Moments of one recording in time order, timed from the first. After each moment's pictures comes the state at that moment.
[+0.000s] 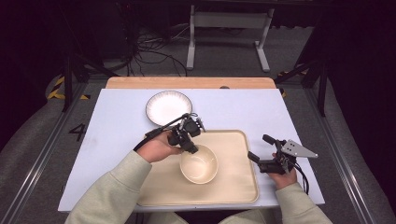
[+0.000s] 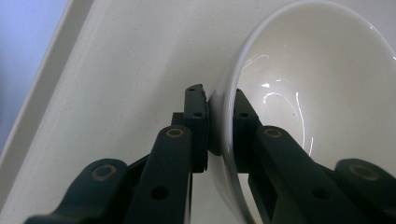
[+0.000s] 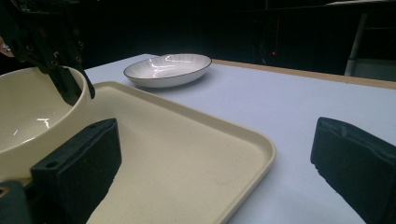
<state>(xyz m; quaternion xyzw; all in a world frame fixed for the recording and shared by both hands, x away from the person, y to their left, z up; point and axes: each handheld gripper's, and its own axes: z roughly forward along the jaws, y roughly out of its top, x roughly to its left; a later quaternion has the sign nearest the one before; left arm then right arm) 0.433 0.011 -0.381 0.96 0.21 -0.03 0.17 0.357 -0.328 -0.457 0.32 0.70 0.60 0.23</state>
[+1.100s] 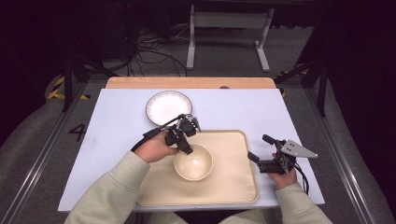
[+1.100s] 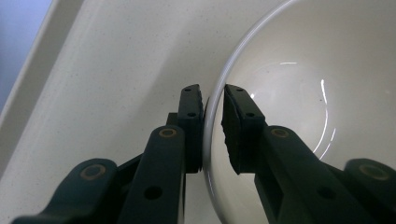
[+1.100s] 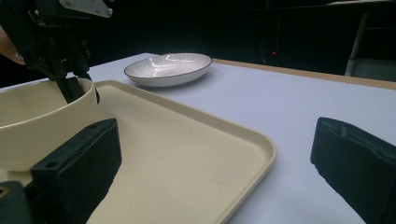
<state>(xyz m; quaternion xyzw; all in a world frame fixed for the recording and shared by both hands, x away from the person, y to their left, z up) 0.442 0.021 -0.395 0.96 0.24 -0.04 0.14 0.357 -0.327 -0.457 0.32 0.70 0.60 0.23</state>
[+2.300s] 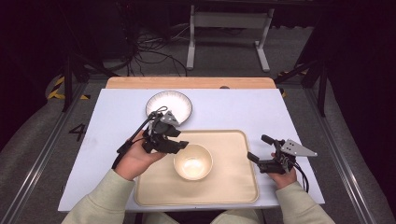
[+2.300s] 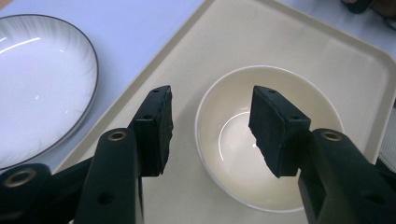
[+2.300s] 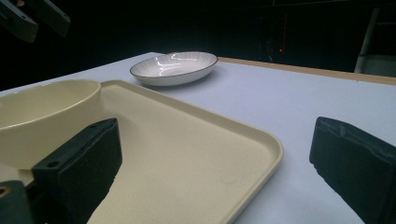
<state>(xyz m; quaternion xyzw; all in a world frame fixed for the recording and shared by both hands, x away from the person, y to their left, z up) 0.382 0.087 -0.338 0.89 0.27 0.09 0.35 0.359 -0.327 -0.456 0.31 0.70 0.60 0.22</state>
